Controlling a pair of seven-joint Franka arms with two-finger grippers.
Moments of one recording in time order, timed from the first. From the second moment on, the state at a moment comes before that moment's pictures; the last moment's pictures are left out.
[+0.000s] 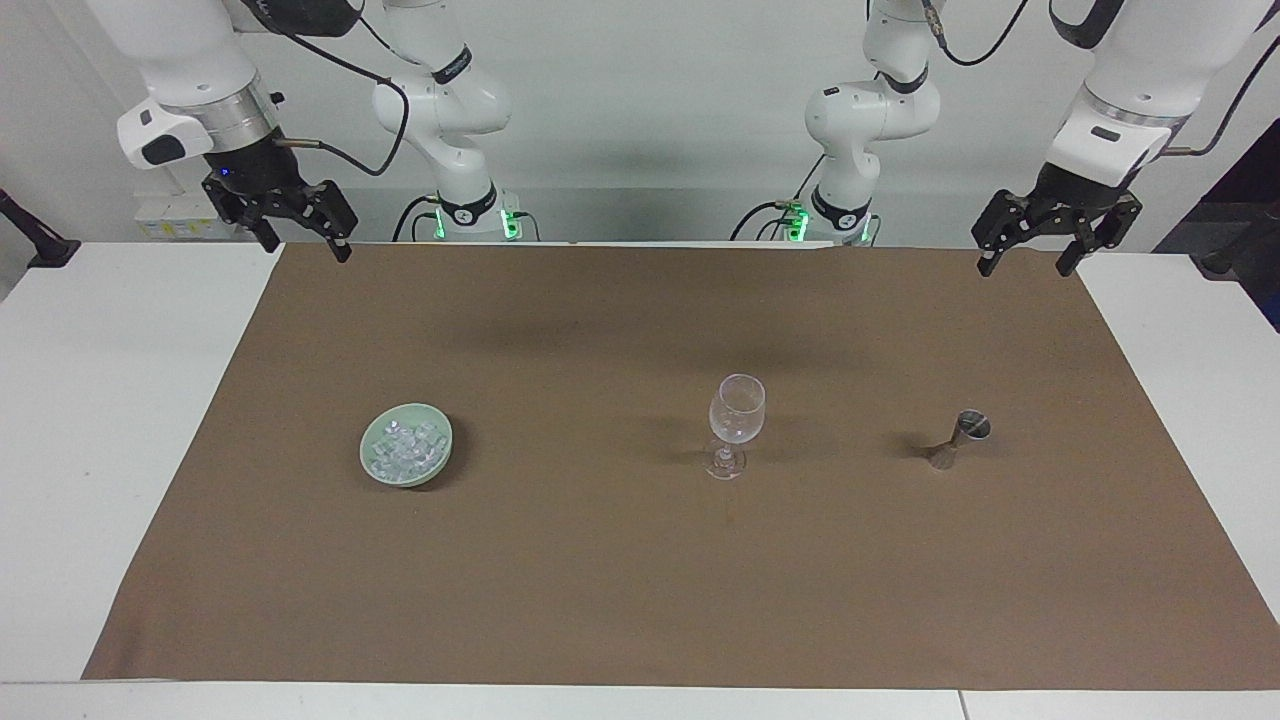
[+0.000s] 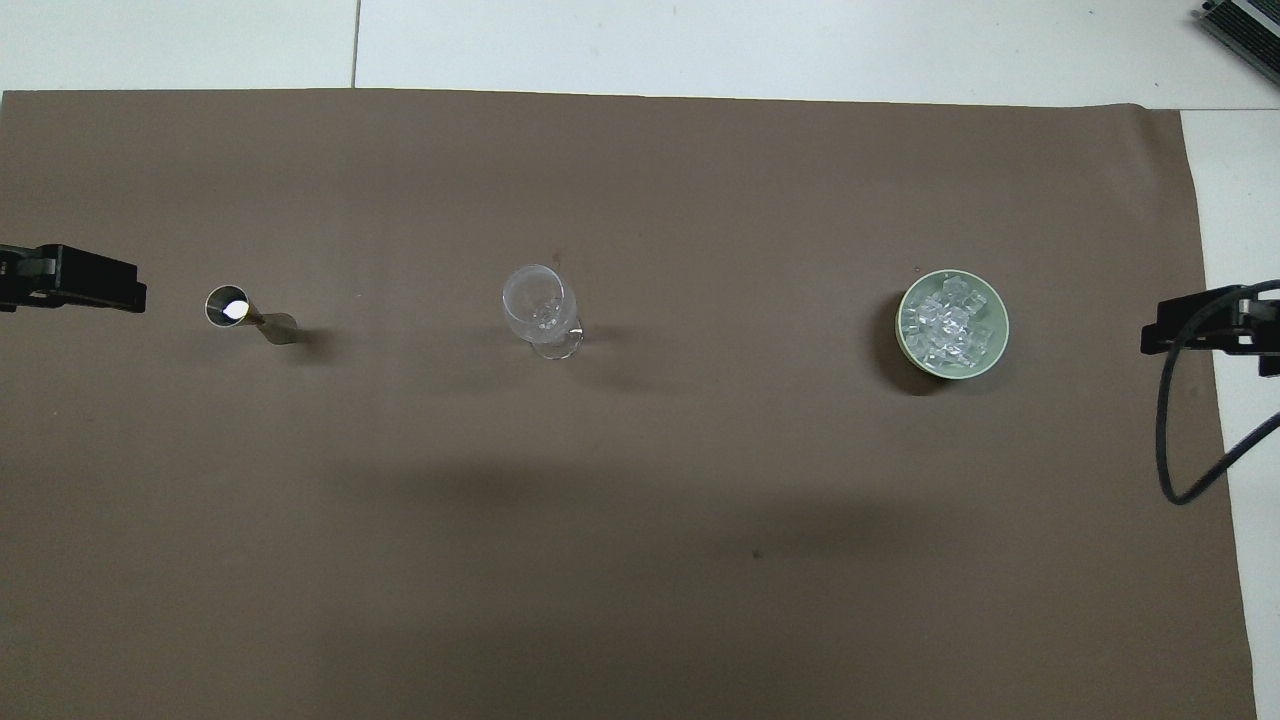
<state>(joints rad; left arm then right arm) 0.08 -0.01 -0.16 -1.51 0.00 1.57 -0.02 0.02 -0.07 -0.09 -1.61 0.01 1.55 0.14</state>
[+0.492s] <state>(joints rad) 0.08 -0.01 -0.15 -1.51 -0.01 1.57 -0.02 0.02 -0.07 -0.09 -1.61 0.01 1.55 0.14</state>
